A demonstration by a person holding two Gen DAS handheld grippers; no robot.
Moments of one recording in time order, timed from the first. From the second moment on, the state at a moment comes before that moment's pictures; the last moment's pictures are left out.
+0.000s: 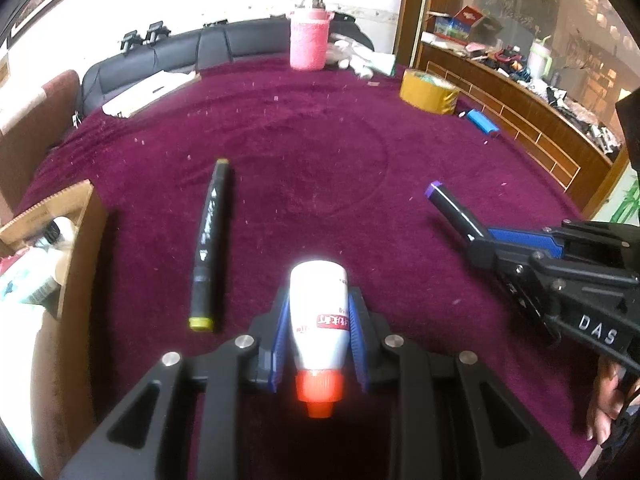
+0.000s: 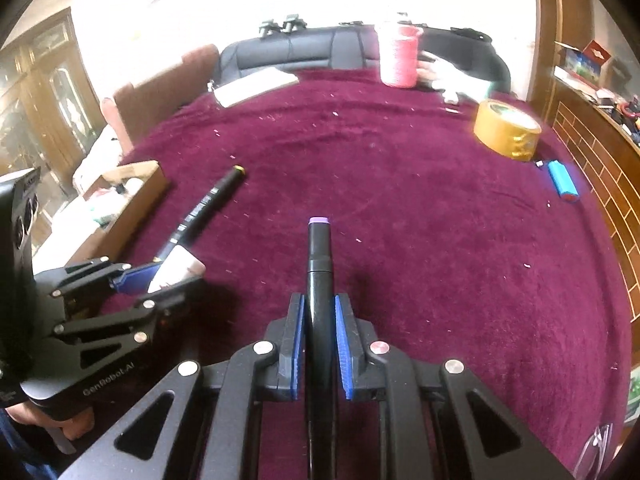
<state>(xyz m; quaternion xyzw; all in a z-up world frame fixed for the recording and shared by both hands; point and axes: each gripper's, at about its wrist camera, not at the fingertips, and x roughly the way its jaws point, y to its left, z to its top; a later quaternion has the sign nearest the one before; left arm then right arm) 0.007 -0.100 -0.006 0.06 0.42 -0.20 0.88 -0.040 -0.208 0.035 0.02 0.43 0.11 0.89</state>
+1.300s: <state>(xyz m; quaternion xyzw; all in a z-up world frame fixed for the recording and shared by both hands) -0.049 0.147 0.046 -0.08 0.32 0.01 0.94 0.011 0.067 0.079 -0.01 0.46 0.33 0.82</state>
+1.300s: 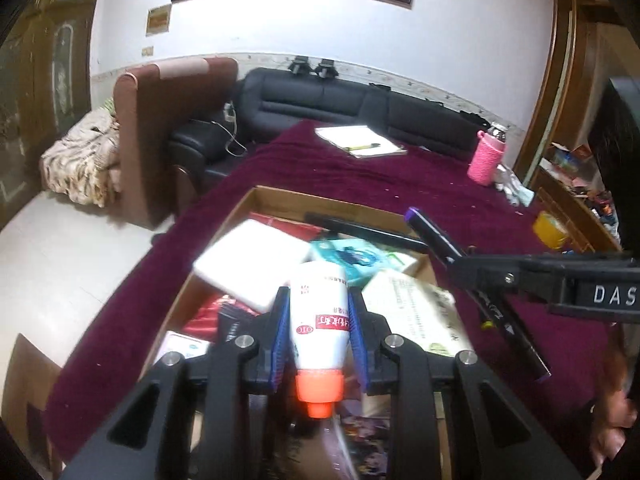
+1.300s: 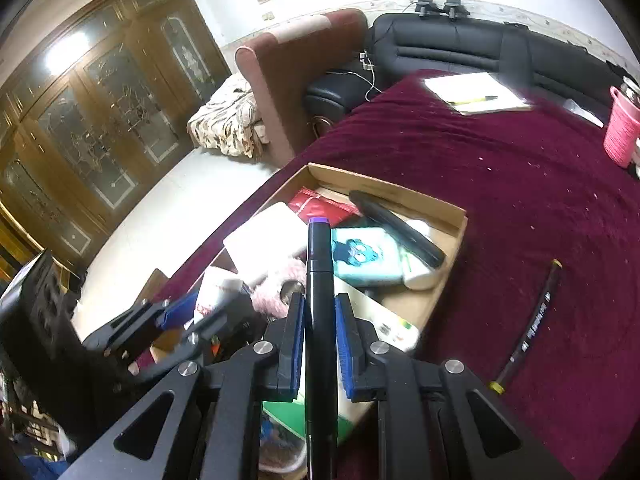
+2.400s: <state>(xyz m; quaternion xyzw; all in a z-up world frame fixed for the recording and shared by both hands) -0.051 0.136 0.028 -0.03 0.32 0.03 0.95 0.041 0.118 0.057 -0.02 0.47 0.31 0.82</state>
